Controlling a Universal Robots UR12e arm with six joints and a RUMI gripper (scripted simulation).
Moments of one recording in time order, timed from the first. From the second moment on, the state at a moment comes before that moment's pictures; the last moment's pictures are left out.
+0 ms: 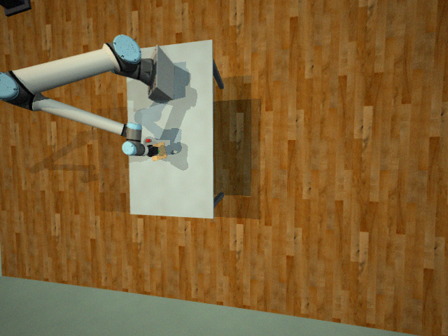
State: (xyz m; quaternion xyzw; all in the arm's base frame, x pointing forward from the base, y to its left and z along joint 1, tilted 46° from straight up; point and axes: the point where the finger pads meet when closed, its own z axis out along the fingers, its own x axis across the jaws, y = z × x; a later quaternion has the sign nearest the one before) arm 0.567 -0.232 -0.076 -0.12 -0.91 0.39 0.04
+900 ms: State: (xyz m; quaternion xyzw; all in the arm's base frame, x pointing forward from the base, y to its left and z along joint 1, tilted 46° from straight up) arm 0.577 -0.189 -0.032 -0.12 -0.91 0.39 0.04
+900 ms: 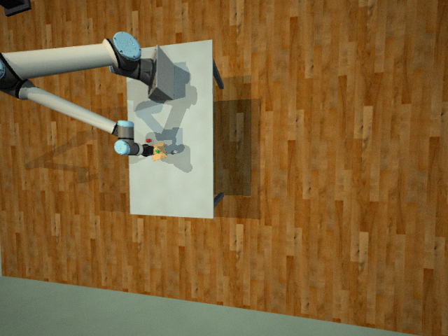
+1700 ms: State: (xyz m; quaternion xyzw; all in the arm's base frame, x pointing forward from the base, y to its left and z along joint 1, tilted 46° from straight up) arm 0.582 -0.170 -0.013 -0.12 -0.91 0.39 0.04
